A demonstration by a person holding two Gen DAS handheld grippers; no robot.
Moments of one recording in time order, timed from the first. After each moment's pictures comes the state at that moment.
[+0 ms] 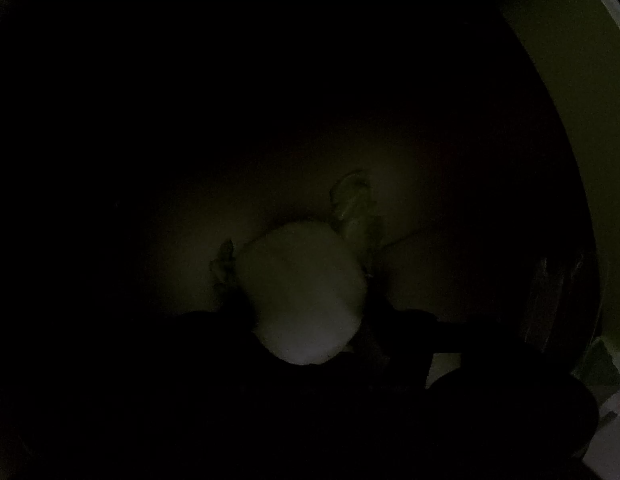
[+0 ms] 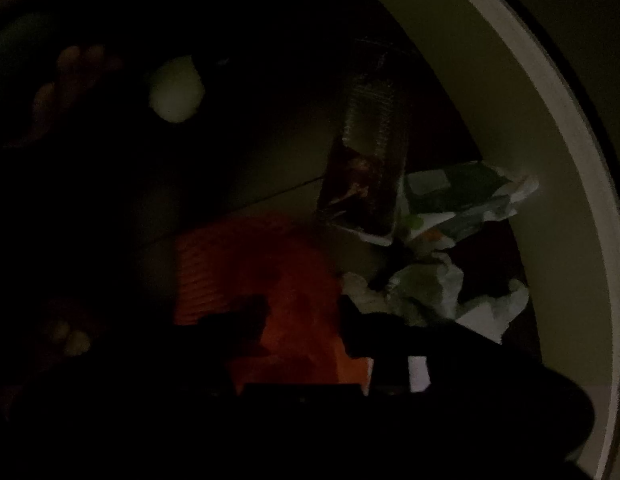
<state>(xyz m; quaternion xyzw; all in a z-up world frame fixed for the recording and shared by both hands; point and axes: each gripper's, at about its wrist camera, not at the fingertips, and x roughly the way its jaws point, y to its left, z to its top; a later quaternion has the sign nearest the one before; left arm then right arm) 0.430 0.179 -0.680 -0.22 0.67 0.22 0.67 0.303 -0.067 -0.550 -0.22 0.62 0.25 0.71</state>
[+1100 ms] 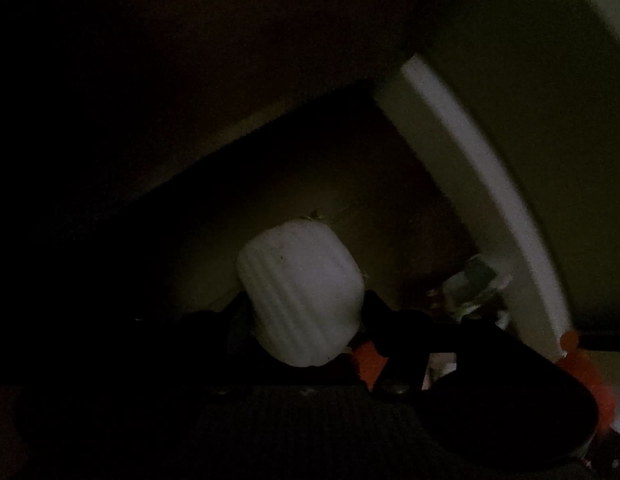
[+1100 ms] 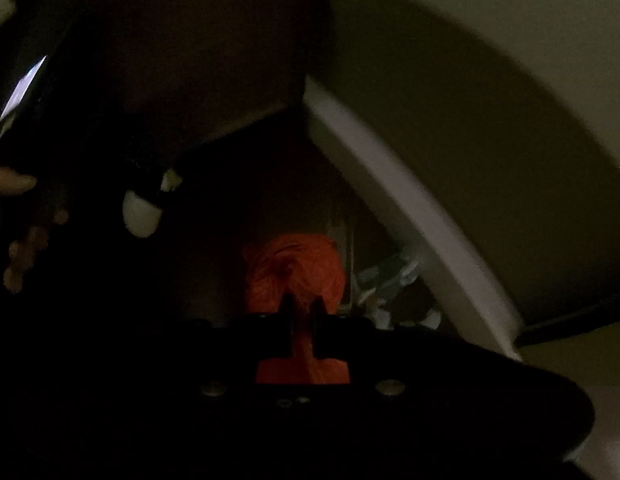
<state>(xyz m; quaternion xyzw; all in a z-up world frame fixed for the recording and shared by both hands) 0.351 0.198 -0.462 -0.19 0.61 0.11 0.76 0.260 -0.094 -0.297 -0.11 0.51 0.23 0.82</state>
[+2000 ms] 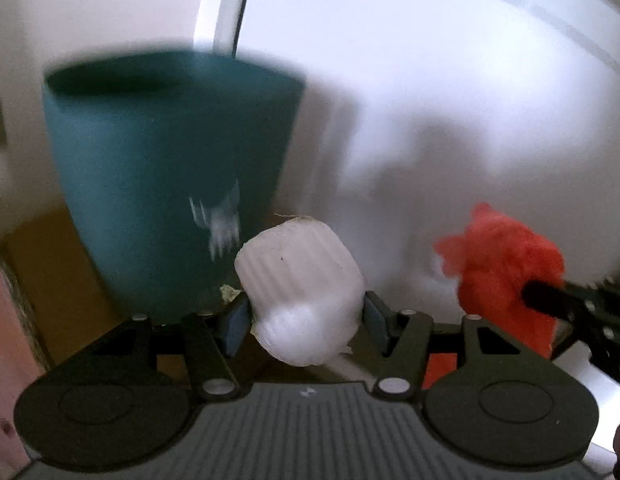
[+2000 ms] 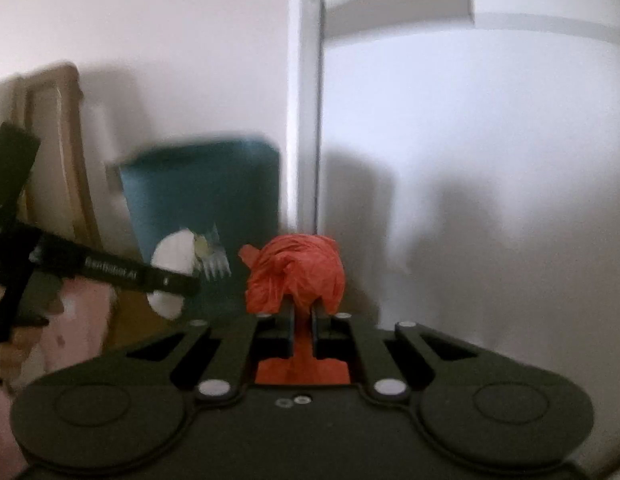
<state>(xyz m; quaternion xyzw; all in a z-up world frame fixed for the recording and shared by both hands) 0.269 0.242 -0.024 -0.12 0.33 -0.01 0.94 0.213 -0.014 0.080 -0.08 0.20 0.31 0.92</state>
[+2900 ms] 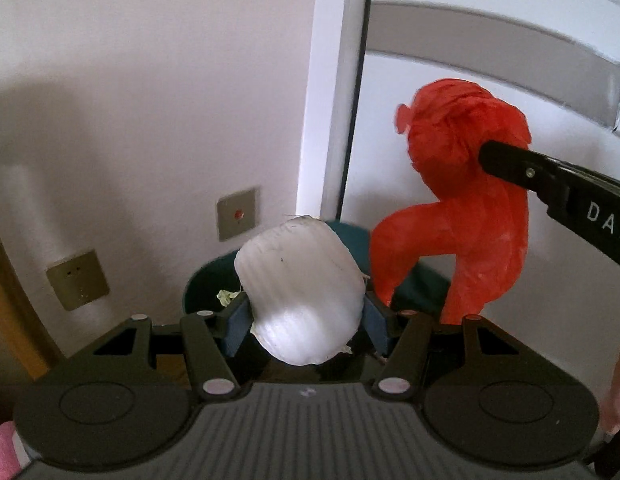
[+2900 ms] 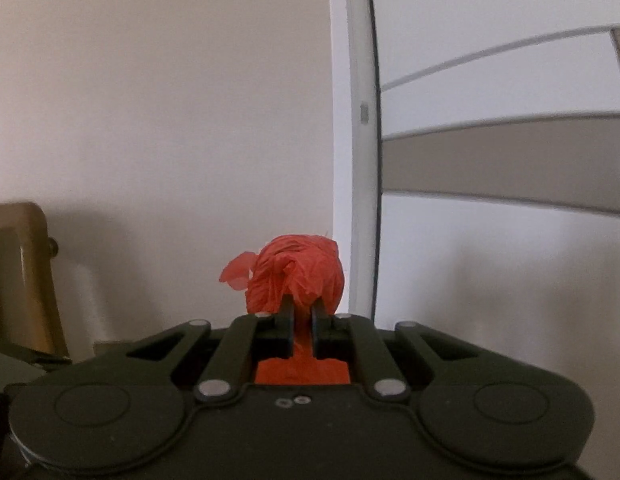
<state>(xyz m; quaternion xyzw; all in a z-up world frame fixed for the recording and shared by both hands) 0.341 0.373 0.088 -0.07 0.29 0.10 0.95 0.333 0.171 0.189 -0.03 0.08 0.32 0.94</state>
